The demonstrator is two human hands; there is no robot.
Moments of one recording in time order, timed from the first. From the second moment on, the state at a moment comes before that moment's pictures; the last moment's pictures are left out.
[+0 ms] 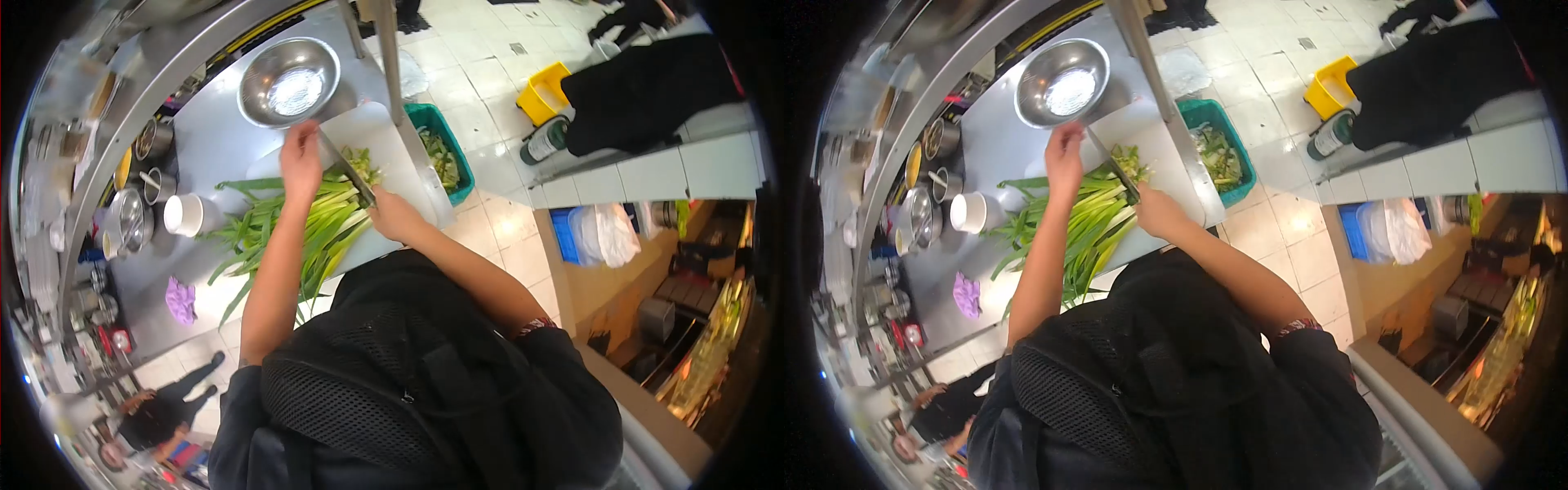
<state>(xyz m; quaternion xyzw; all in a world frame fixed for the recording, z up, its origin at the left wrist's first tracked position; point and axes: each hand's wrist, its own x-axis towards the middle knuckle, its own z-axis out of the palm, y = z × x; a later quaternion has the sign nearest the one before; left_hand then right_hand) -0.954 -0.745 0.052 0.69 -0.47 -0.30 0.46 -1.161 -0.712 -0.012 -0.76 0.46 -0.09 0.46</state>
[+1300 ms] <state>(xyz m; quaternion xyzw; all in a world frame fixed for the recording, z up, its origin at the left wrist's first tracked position) -0.979 -0.686 -0.027 0.79 -0.58 0.01 0.20 -1.164 -0.681 0.039 -0.81 0.45 0.05 0.37</state>
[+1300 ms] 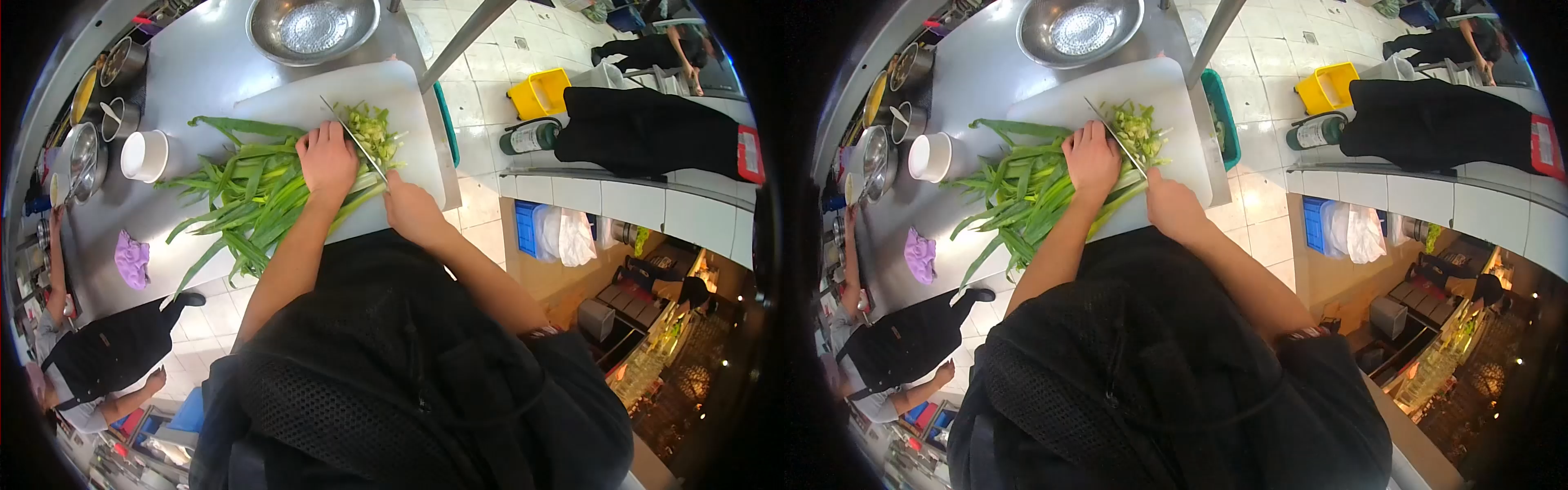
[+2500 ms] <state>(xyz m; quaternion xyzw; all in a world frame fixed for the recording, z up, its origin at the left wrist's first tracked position) -0.959 -0.659 0.033 0.67 -0.73 -0.12 -0.07 -1.148 -0.735 0.015 -0.78 0.44 -0.01 0.45</state>
